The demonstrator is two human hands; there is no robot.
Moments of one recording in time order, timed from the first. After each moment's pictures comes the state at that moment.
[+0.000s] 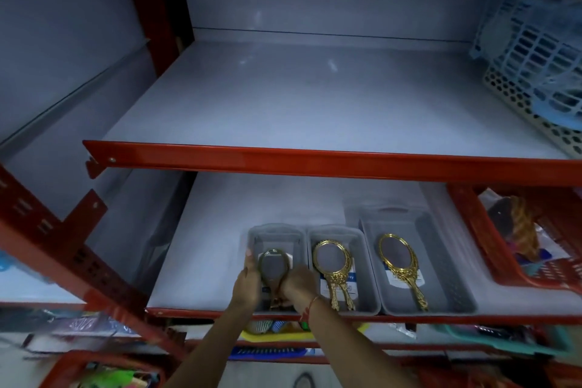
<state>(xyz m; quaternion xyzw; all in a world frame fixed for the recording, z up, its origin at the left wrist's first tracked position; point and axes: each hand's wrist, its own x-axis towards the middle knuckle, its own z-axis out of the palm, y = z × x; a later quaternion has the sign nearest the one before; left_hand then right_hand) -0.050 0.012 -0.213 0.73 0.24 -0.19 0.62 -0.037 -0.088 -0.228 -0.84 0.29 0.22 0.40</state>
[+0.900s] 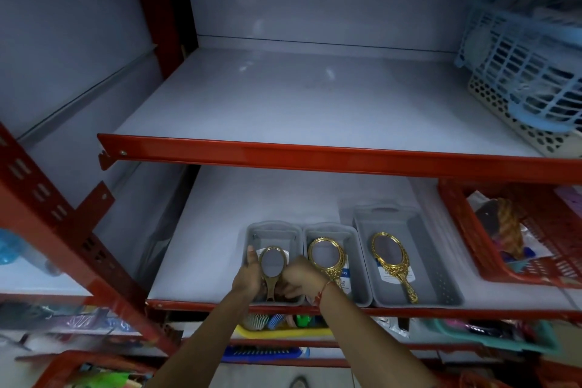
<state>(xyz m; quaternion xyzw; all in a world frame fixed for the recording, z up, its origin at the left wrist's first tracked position) -0.041 0.013 -0.242 0.71 0.27 -0.22 0.61 -0.045 -0.106 -0.197 -0.80 0.22 0.31 0.47</state>
